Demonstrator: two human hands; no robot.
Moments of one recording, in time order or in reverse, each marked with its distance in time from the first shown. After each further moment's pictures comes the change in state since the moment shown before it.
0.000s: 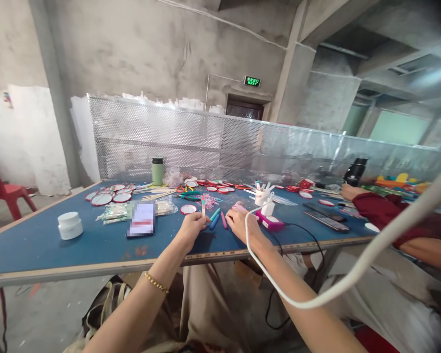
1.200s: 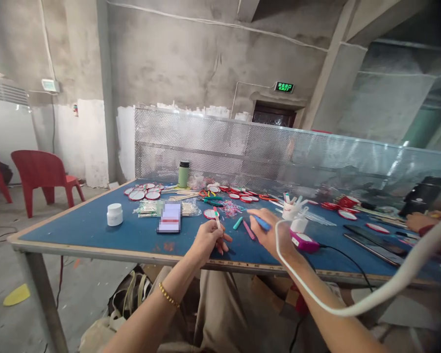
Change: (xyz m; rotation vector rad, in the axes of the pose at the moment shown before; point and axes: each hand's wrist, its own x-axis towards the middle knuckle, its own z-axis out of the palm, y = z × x) left_hand -0.028 0.005 -0.014 -0.144 -0.081 0.037; right_hand -0.001 -0.010 -0.031 0.466 0.539 -0.345
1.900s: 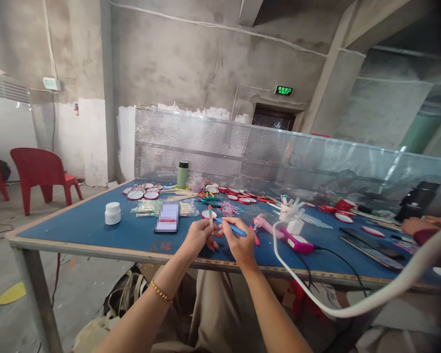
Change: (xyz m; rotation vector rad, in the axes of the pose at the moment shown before) left_hand 0.003 0.003 -0.019 0.100 0.023 0.024; right_hand -0.008 -0.057 0.069 0.601 0.228 0.430
